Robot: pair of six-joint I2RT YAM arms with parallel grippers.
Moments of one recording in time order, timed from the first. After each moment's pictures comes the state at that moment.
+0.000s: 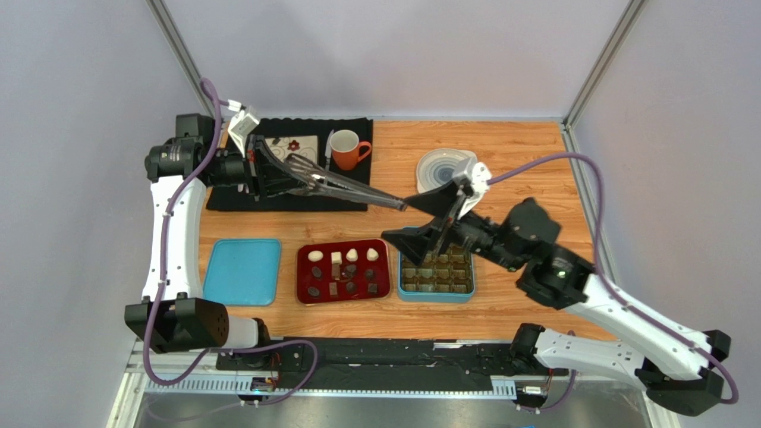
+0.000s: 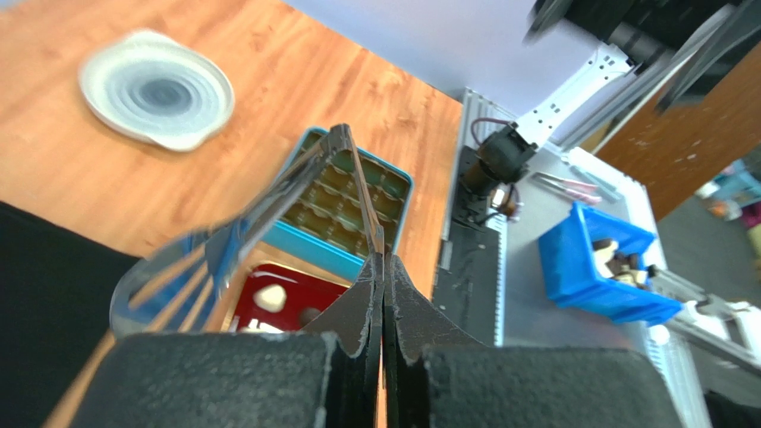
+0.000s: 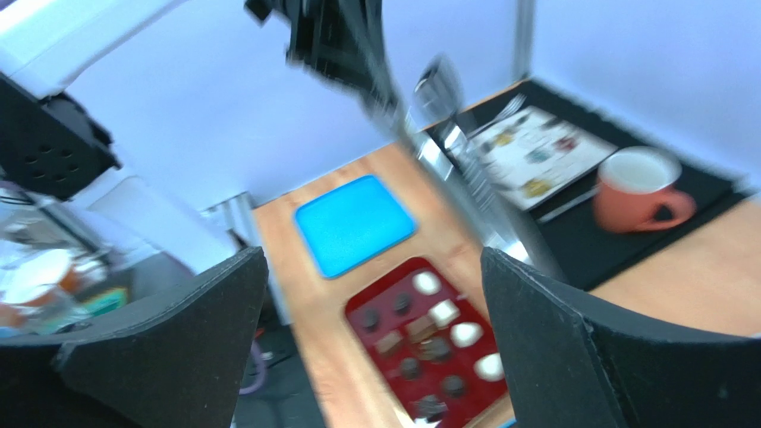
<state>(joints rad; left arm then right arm) 0.12 1.35 1.55 -1.33 1.46 0.68 1.02 0.91 1.14 -0.19 -0.06 0.20</state>
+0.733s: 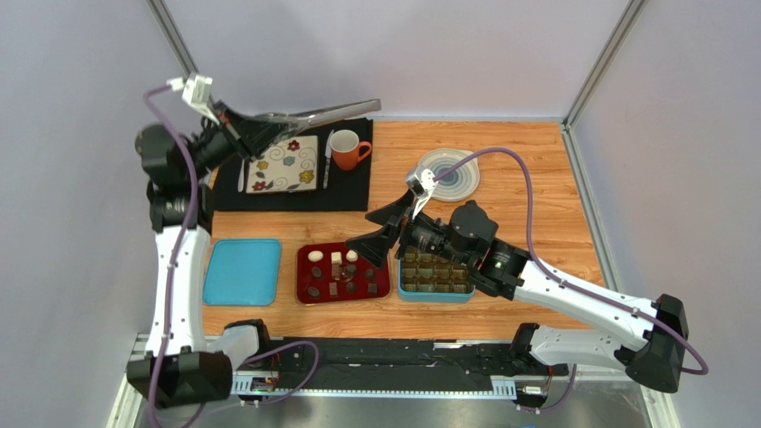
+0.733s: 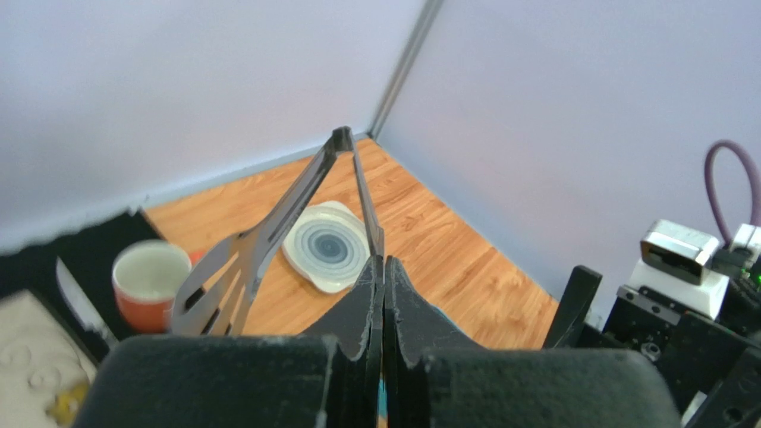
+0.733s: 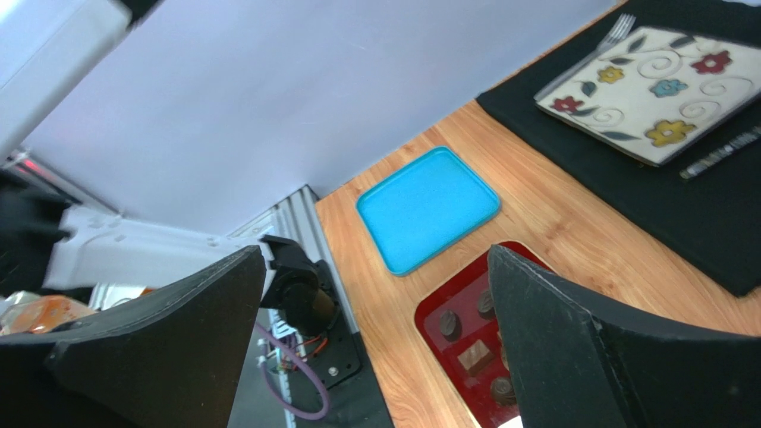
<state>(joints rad) 0.12 1.14 1.35 0.01 0.99 -0.57 1.04 1.08 0.92 0.21 -0.15 0.46</state>
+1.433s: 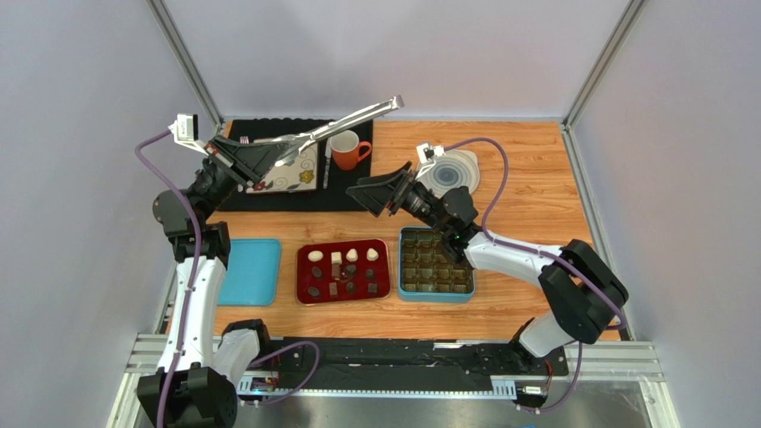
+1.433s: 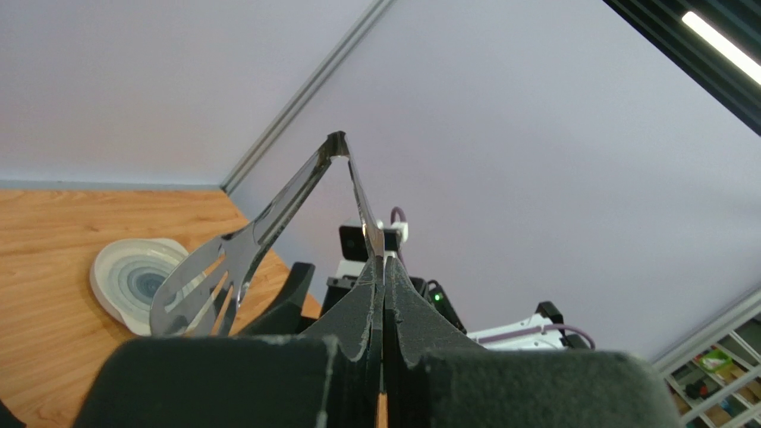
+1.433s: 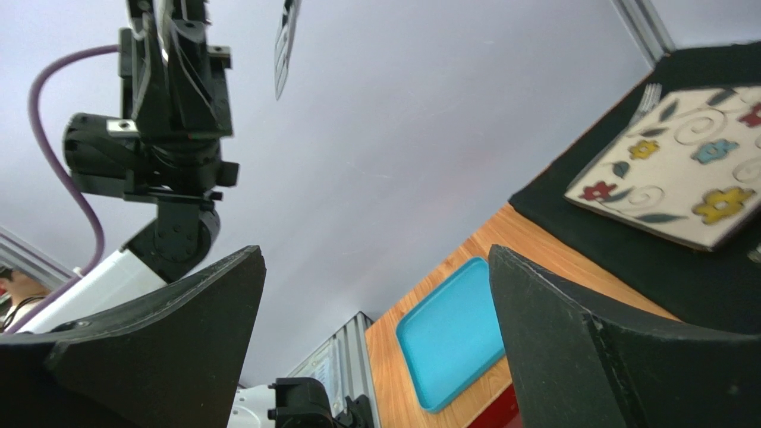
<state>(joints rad) 0.15 0.93 0.84 0.75 0.85 -1.35 0.76 1.51 0.79 1.06 -0.29 0.90</state>
